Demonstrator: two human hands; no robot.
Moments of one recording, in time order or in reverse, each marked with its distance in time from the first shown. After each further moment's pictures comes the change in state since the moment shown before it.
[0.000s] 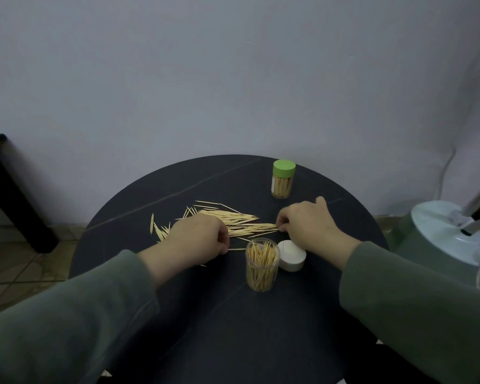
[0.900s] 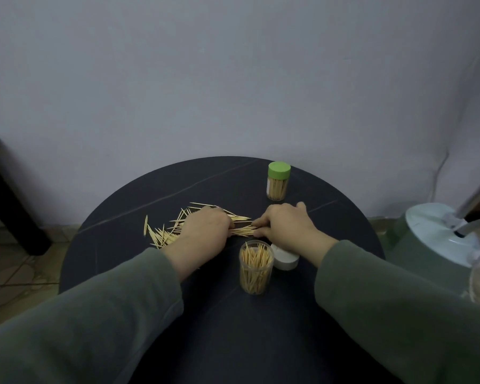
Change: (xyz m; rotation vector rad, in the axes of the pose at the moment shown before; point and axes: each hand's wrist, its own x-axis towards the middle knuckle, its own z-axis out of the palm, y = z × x) left_hand 0.031 0.016 0.011 0.167 0.123 0.034; right_hand 0.011 -0.019 0.002 0.147 -0.013 -0.039
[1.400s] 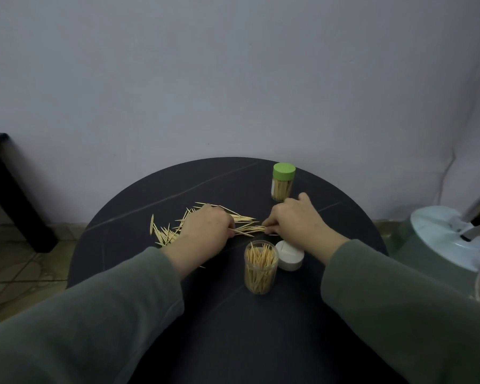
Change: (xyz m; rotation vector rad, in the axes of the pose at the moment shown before) left_hand -0.006 -0.008 0.000 -0.045 0.050 -0.023; right_hand -0.001 0.009 -0.009 -0.245 0.042 -0.192
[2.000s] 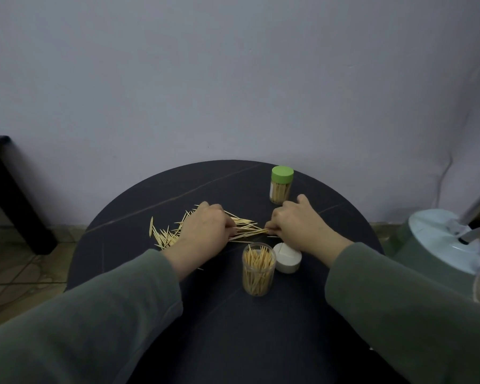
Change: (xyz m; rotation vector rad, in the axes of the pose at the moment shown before) left_hand -0.002 0.002 0.001 -0.105 0.116 -0.025; right_hand -0.005 0.009 0.003 -0.155 -0.017 -0.096
